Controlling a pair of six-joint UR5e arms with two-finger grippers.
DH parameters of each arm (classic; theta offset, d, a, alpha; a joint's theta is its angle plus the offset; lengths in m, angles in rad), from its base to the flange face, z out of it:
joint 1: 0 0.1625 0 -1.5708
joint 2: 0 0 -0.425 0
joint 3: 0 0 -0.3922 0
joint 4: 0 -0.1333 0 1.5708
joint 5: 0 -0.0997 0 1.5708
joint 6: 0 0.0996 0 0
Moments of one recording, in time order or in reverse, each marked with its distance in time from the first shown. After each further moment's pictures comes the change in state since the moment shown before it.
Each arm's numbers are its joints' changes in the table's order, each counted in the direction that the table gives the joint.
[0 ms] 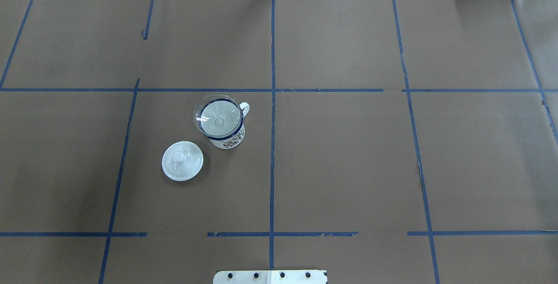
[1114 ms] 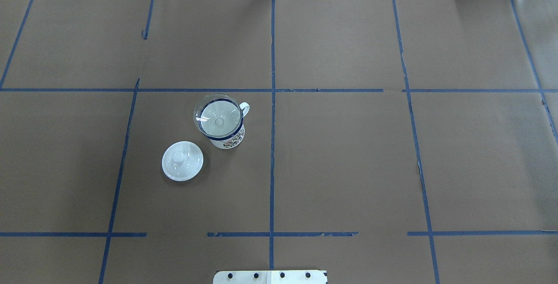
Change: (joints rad) left arm -0.002 0.179 0.062 0.014 -0.032 -0.003; right arm 0.000 0.000 0.000 0.000 0.000 0.000
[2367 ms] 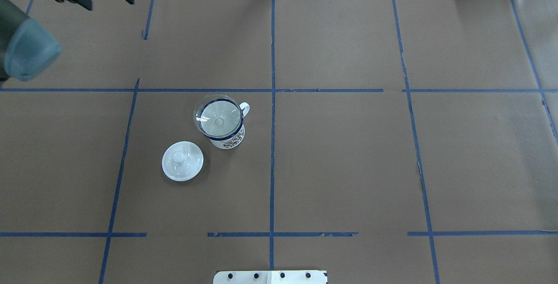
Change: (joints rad) left arm 0.517 0.460 0.058 -0.029 -0.237 -1.181; right arm 0.000 0.000 0.000 0.000 0.000 0.000
